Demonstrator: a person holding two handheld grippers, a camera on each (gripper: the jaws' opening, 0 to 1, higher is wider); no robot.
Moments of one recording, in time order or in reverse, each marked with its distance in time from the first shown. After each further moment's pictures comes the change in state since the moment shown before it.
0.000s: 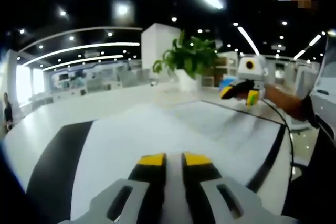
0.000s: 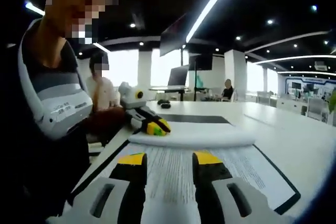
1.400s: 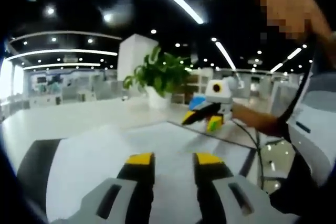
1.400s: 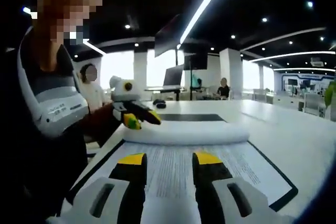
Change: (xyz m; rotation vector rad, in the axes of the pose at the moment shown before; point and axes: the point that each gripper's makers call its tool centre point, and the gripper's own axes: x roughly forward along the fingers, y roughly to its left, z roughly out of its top) left arm 0.013 -0.073 0.041 -0.019 -0.106 -0.249; right arm -0.008 -0.010 -0.005 0.031 0.000 -0.027
